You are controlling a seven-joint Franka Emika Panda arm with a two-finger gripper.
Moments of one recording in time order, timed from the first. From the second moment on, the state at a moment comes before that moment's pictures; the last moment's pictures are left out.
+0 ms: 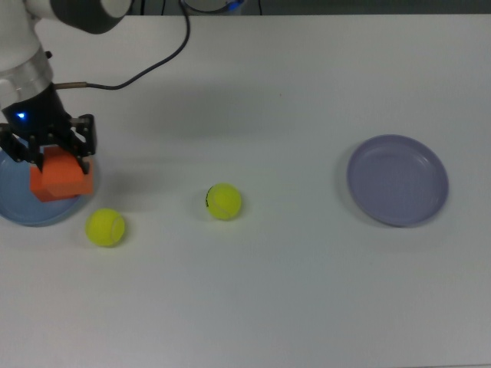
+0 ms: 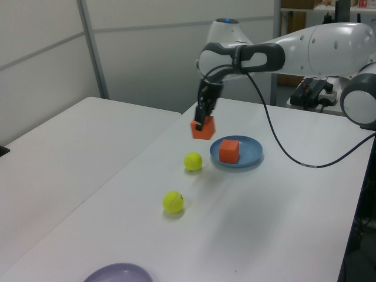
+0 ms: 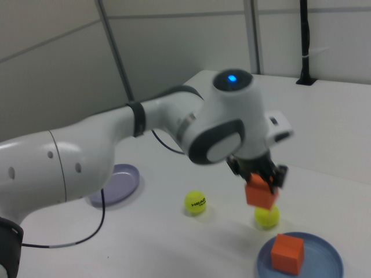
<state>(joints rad) 0.10 0.44 -0.27 -1.44 0.29 2.07 -0.51</state>
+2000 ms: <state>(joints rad) 0.05 0.39 -0.35 -1.49 0.29 2.01 -0.50</state>
